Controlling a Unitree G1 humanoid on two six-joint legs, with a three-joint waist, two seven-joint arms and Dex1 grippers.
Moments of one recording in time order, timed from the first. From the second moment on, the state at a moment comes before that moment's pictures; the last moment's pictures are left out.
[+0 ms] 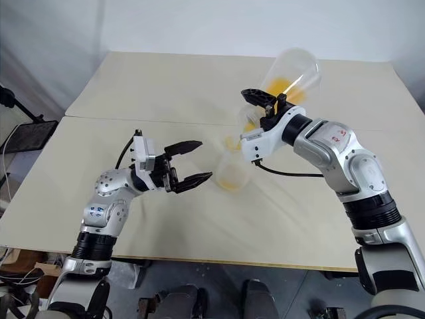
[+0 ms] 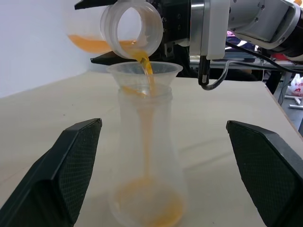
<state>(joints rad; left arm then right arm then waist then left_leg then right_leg) -0.52 0.33 0.00 0.09 -0.43 0.06 -1.00 -0.80 -0.75 0.22 0.01 -0.76 -0.38 0.45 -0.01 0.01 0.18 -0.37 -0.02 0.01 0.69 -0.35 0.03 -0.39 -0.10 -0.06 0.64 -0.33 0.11</state>
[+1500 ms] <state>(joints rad) -0.55 0.31 -0.01 0.13 -0.43 0.04 -1.00 -0.80 -0.76 0.22 0.04 -0.79 -0.42 0.39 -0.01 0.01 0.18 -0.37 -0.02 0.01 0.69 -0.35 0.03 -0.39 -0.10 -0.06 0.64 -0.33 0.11</state>
